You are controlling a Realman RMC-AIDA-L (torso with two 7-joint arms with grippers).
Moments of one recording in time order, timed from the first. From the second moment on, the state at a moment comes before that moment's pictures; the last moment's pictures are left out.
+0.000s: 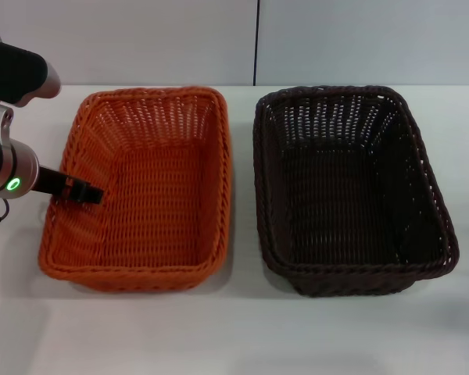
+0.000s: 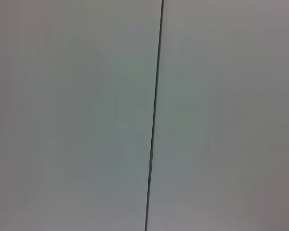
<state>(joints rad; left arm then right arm) -0.45 -2.06 -1.69 -1.32 2.86 -1.09 0.25 0.27 2.08 -2.21 -0.30 -2.04 1.18 2.95</state>
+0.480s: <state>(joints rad) -0.45 -2.06 -1.69 -1.36 2.89 -1.10 0.27 0.27 2.08 -2.21 -0.31 -2.03 1.19 2.95</state>
